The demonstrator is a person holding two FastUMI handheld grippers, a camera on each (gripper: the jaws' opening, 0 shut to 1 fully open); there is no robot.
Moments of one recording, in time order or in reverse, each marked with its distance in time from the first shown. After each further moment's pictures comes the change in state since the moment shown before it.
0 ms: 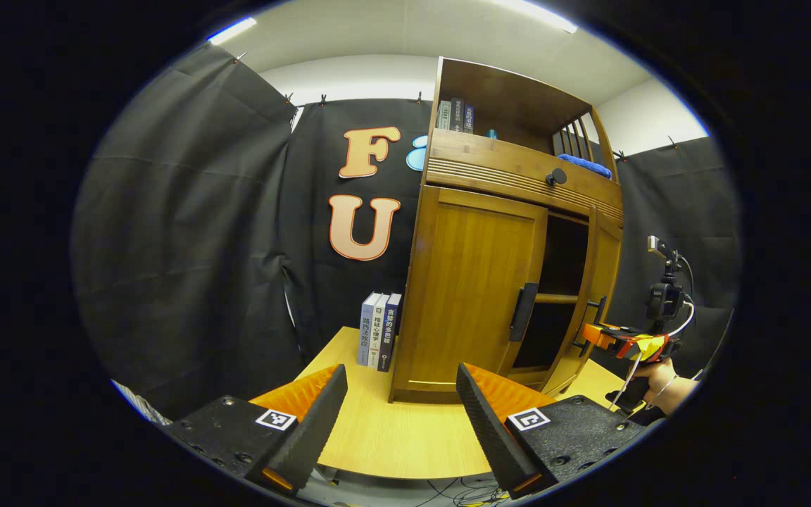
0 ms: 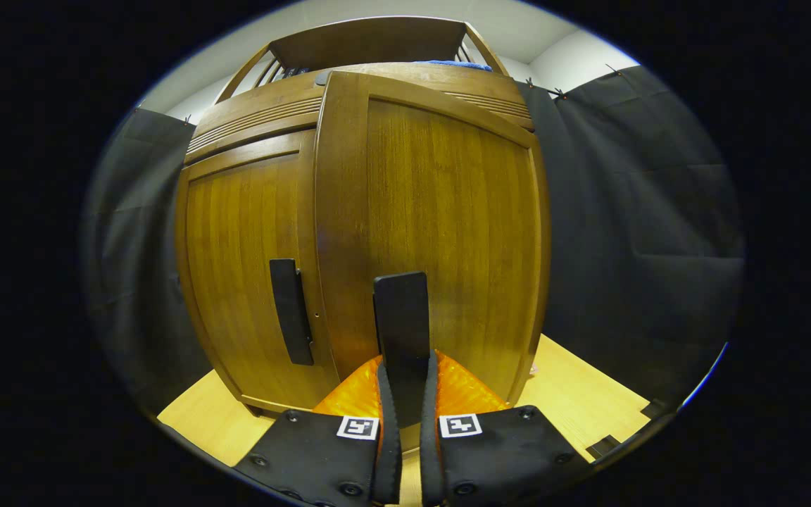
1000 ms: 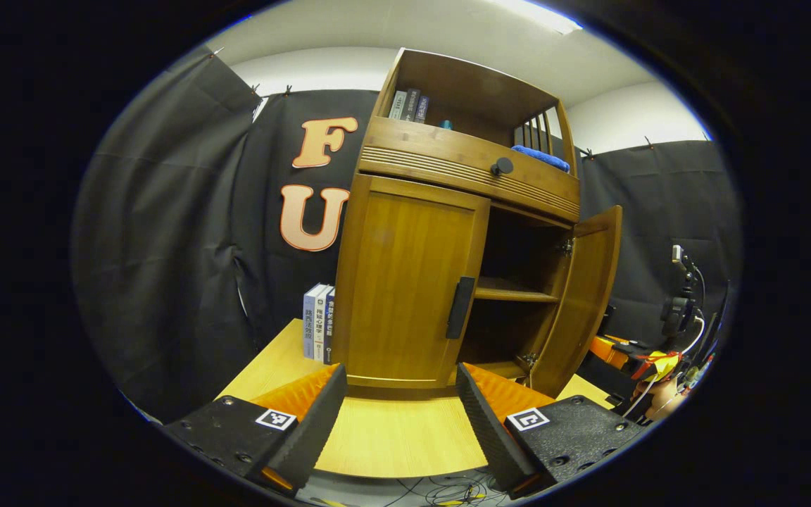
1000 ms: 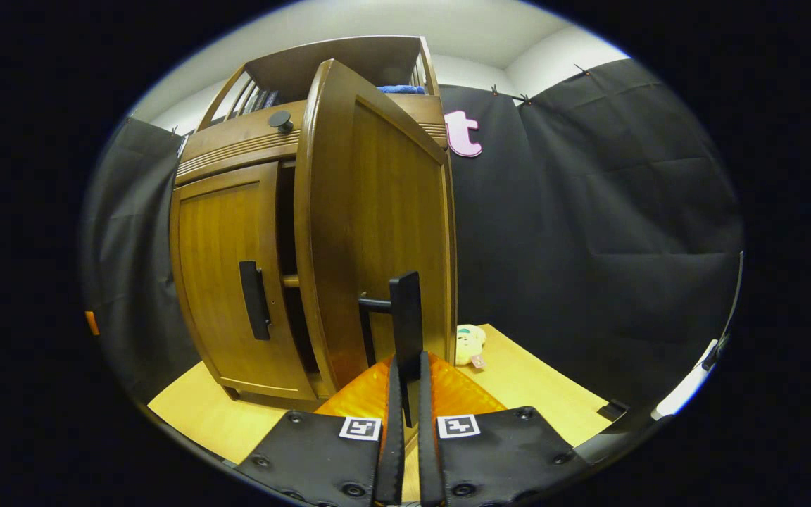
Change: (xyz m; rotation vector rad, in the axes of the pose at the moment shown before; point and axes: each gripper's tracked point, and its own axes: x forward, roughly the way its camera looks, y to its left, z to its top) left arm 0.012 -0.094 -0.003 -0.011 0.027 -0.147; right arm -0.080 -0.096 -0.001 0.014 -0.032 -0.068
